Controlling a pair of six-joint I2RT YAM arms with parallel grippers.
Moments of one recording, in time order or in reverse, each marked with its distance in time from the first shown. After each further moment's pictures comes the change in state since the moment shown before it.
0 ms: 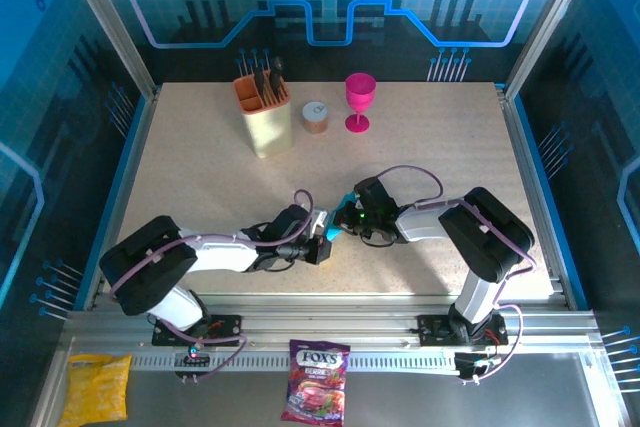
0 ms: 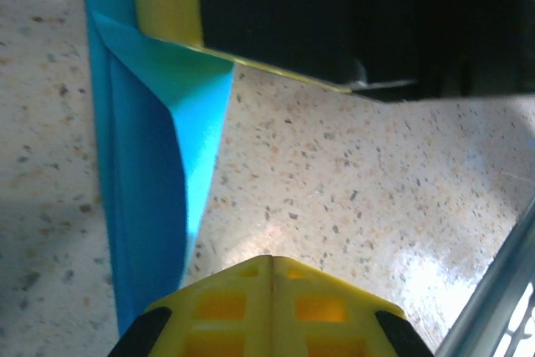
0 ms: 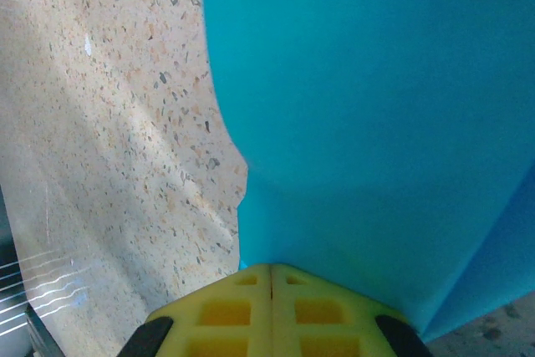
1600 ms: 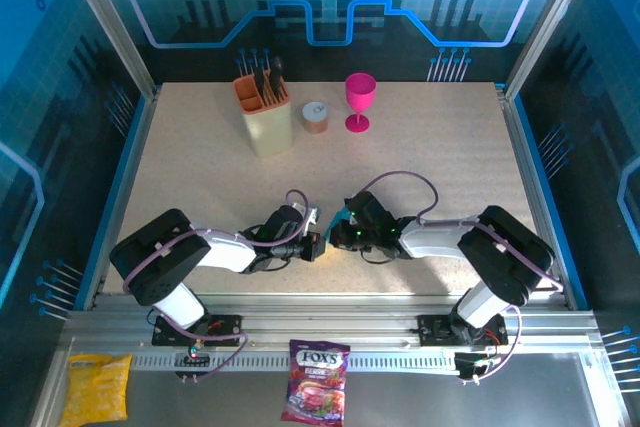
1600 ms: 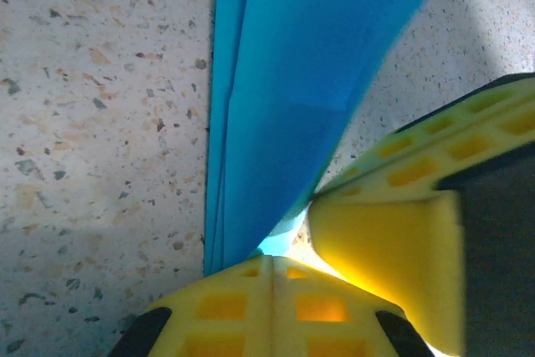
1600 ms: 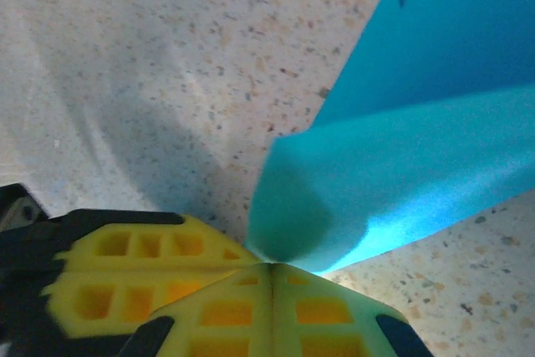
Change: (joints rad) left arm 0.057 0.070 -0.079 0.195 0.000 0.008; right arm 0.145 -0.148 -0.064 -0.089 0.050 -0.105
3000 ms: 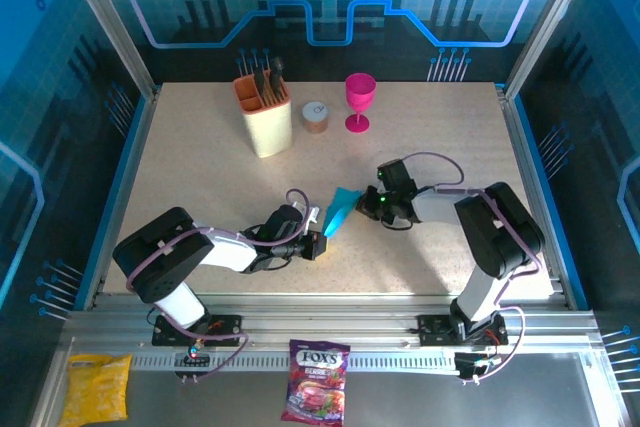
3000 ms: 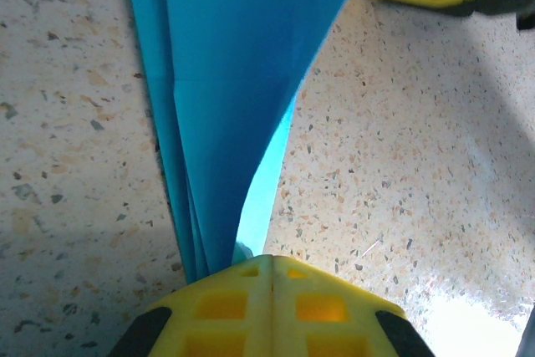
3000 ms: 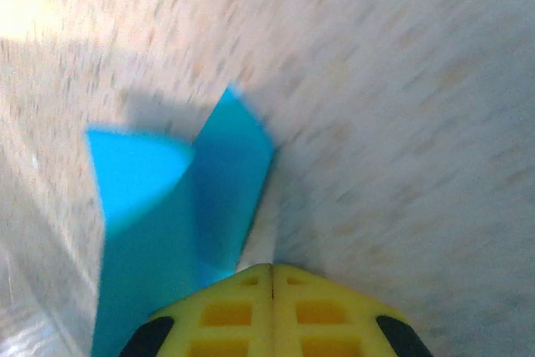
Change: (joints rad) left arm 0.003 0.021 0.000 0.038 0.000 0.000; right arm -0.375 0.126 0.148 -0.132 -0.089 -0.048
